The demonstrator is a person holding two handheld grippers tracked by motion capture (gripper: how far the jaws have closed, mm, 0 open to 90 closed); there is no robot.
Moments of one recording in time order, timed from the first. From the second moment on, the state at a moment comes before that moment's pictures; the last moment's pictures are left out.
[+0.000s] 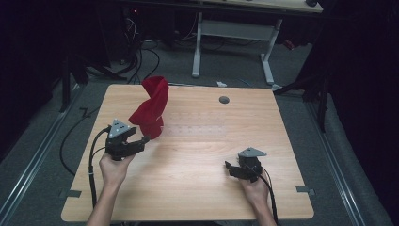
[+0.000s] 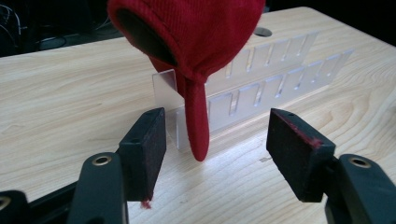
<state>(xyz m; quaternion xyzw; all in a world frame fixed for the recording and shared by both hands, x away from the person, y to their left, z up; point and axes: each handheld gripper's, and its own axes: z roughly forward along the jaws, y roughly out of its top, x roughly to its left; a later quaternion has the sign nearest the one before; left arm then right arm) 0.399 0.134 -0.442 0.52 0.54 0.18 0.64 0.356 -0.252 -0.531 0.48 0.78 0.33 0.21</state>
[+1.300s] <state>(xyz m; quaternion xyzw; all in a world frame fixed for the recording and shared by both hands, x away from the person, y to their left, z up) 0.358 0.122 -0.461 0.54 0.53 0.19 0.63 0.356 -0.252 -0.531 0.48 0.78 0.33 0.21</state>
